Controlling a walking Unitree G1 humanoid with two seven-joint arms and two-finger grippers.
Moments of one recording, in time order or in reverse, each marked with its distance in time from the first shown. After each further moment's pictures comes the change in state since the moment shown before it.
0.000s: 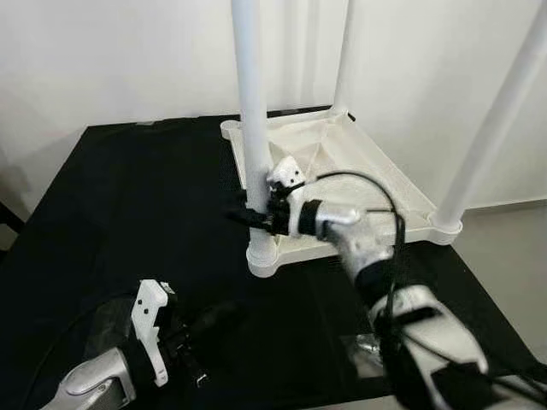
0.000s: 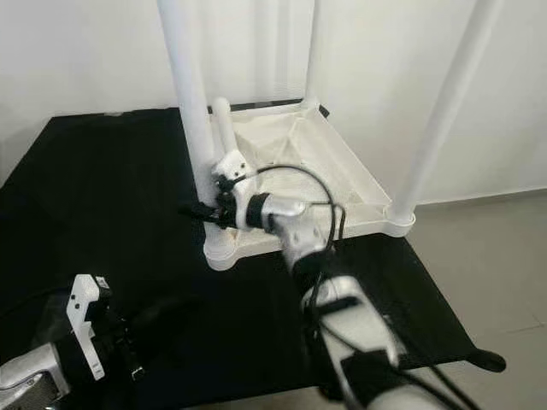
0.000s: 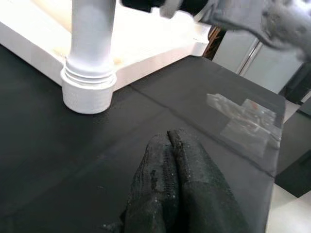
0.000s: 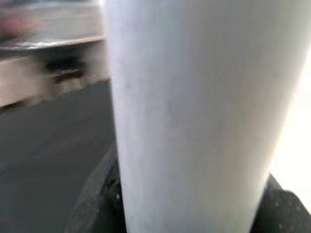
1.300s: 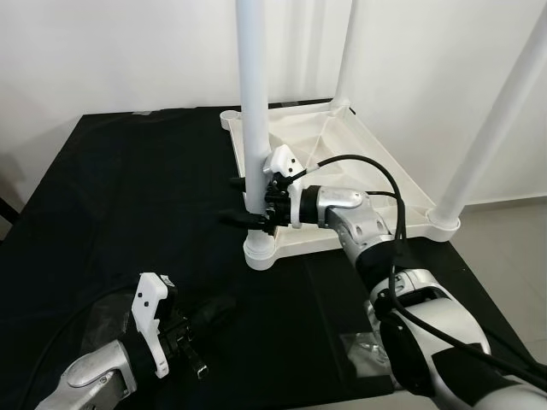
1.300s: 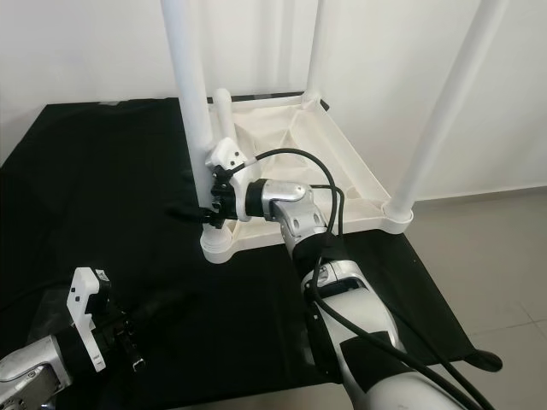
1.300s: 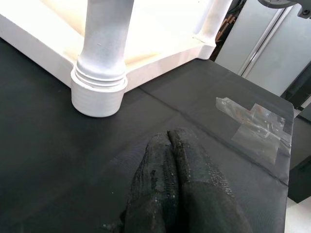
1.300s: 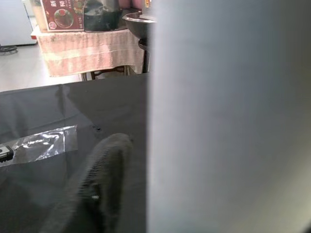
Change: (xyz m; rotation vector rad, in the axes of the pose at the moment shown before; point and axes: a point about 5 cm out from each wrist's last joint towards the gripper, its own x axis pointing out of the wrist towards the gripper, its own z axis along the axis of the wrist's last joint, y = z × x) left arm 0.002 0.003 0.000 -0.003 -0.012 0.013; right arm 0.001 -0.018 0.036 -0.119 0.012 0.611
